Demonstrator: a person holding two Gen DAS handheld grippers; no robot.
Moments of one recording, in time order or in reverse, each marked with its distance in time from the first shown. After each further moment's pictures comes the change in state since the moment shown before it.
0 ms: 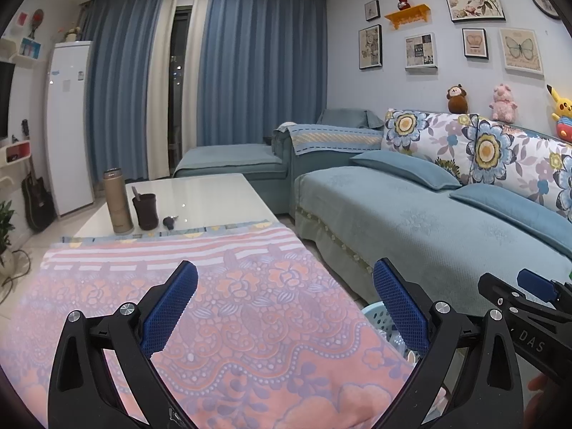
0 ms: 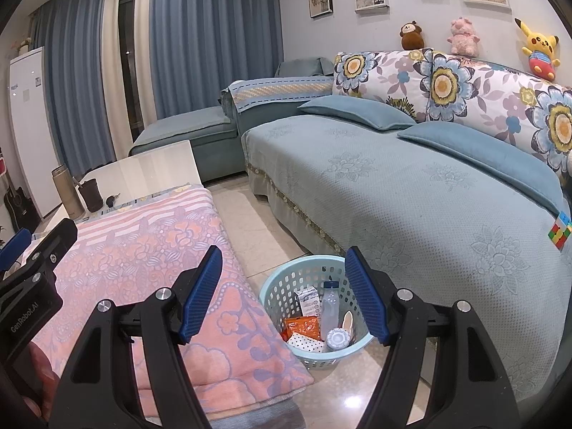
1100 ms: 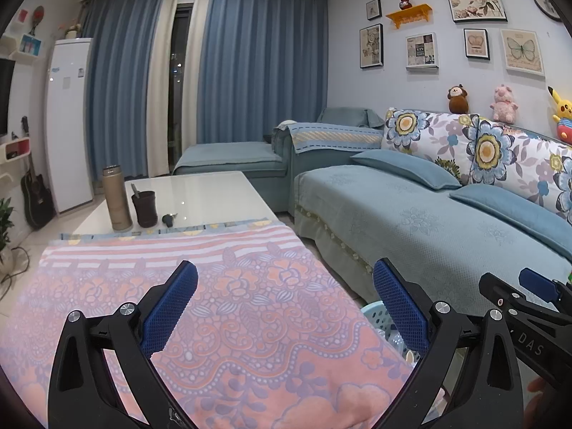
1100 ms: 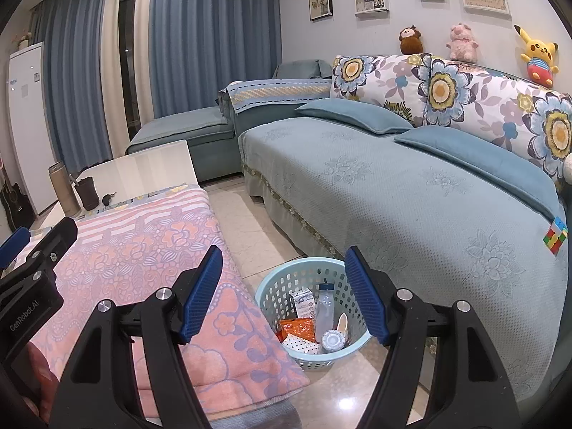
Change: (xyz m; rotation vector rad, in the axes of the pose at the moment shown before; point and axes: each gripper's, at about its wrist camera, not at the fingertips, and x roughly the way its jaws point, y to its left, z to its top) left arm -0.001 -0.009 -0.001 0.000 0.002 0.005; right arm -0.003 0.003 -0.001 -0.017 -0.011 -0.022
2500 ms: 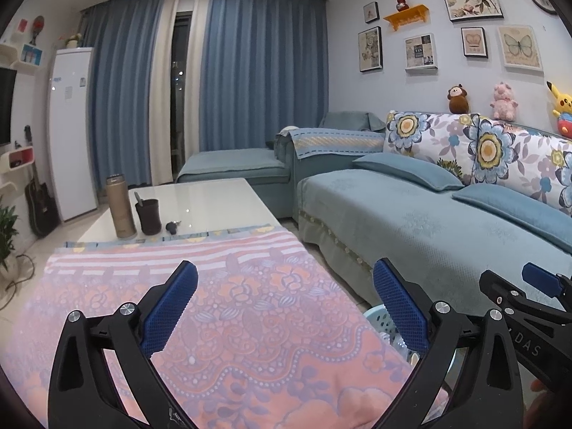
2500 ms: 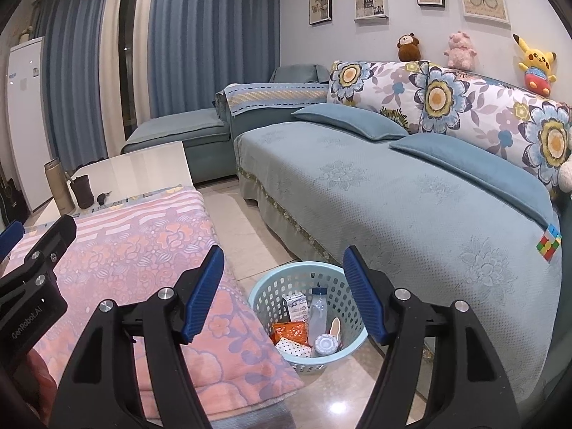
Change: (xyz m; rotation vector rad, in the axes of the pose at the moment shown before) left arm -0.006 -0.005 0.000 0.025 -0.027 0.018; right arm -0.003 0.004 -0.001 -0.018 -0.015 -0.027
